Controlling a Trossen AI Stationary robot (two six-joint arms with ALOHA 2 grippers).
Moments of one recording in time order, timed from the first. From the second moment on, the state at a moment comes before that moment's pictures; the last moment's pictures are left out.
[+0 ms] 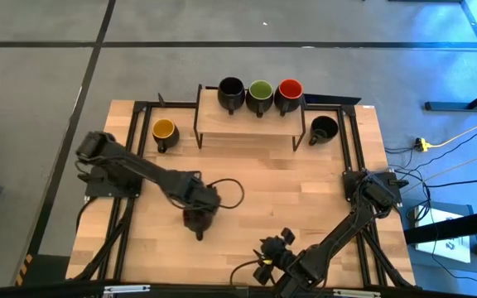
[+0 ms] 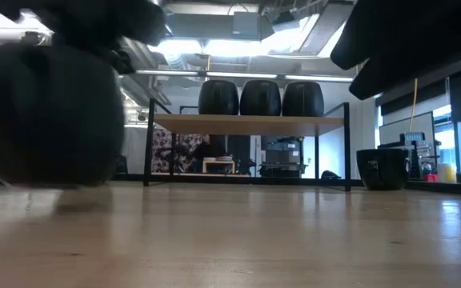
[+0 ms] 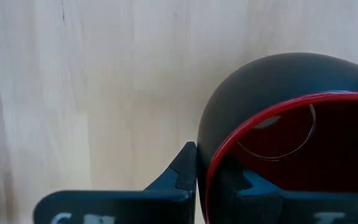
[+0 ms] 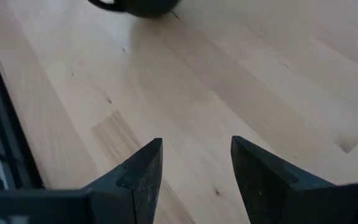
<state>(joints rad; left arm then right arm) -0.33 1.65 1.22 -1.03 -0.13 -0.42 0.79 2.13 1.62 -0.78 0.77 1.38</state>
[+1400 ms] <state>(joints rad) -0.39 1.61 1.61 -1.18 -0.32 -0.23 0.77 2.13 1.62 -0.57 0.80 1.31</state>
